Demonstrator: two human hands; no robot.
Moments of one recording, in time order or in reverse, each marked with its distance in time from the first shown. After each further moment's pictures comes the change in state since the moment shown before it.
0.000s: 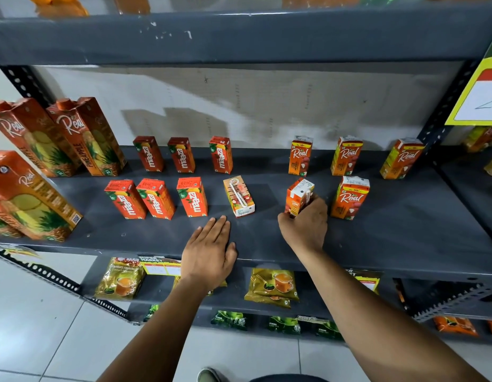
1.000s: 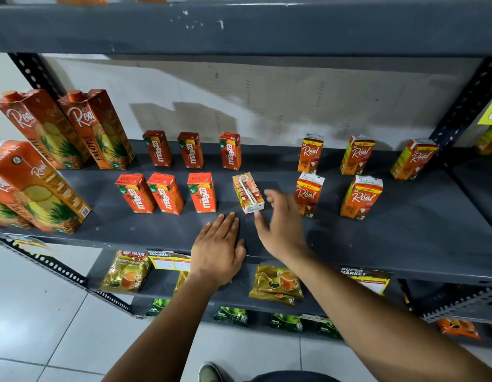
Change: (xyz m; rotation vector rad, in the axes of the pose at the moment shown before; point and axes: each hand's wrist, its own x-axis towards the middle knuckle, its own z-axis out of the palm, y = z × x) left_hand 0.001 -0.002 -0.001 -0.009 0.006 0.014; right_hand -0.037 -0.047 0.006 0.071 -0.236 -0.522
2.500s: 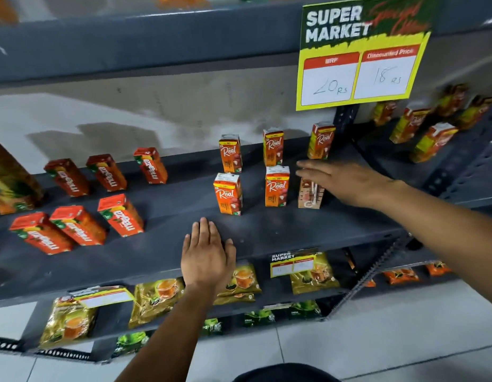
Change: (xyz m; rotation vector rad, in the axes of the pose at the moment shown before) left_hand 0.022 0.115 0.019 -0.027 -0.054 -0.063; right_hand 0.034 0.145 -0.253 -0.795 -0.600 -0.219
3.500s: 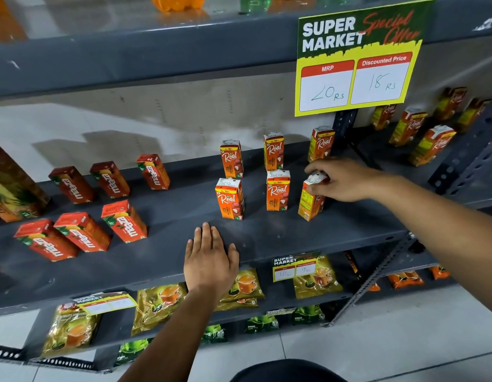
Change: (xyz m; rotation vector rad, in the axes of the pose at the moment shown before) left_hand 0.001 -0.003 0.004 0.031 -0.002 -0.005; right_hand 0.010 -0.009 -0.025 0.473 -0.083 0.316
